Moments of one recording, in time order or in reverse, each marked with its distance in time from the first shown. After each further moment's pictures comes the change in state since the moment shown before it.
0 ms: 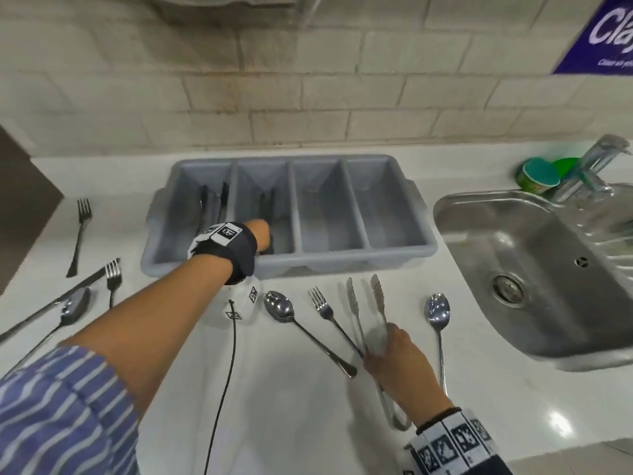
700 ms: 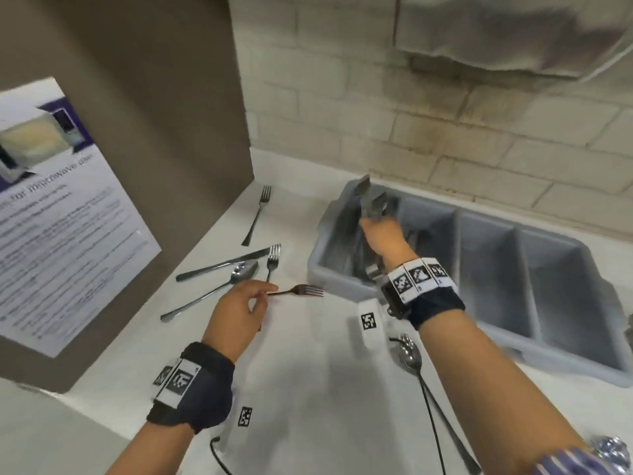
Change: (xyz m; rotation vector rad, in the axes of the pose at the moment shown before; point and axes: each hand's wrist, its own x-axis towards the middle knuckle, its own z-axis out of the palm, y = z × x) left_hand -0.241 -0.165 0.070 -0.829 0.801 -0.220; right_hand 0.085 -0.339 0.007 0.258 -0.119 -0.474
